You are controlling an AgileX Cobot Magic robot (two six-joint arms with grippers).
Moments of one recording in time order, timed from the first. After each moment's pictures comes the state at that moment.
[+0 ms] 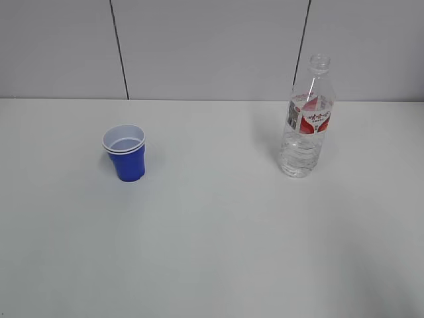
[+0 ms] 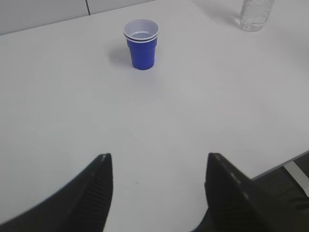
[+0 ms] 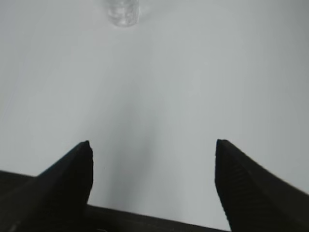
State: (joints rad) left arm -0.47 0.02 -0.53 0.01 1.10 -0.03; right arm 0.05 0.32 -0.66 0.01 1.15 -0.17
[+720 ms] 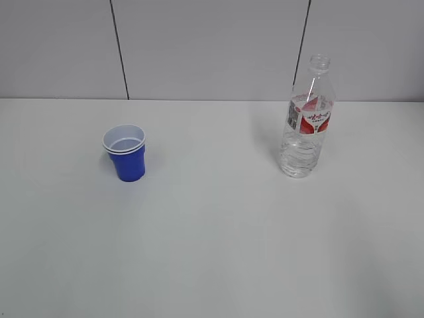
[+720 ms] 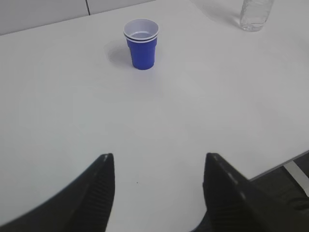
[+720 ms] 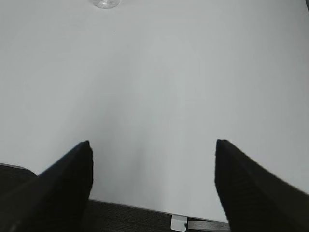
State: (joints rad) left arm -0.47 0.02 -0.53 0.01 1.10 -0.03; right arm 0.05 0.10 -0.50 -0.07 1.16 -0.18
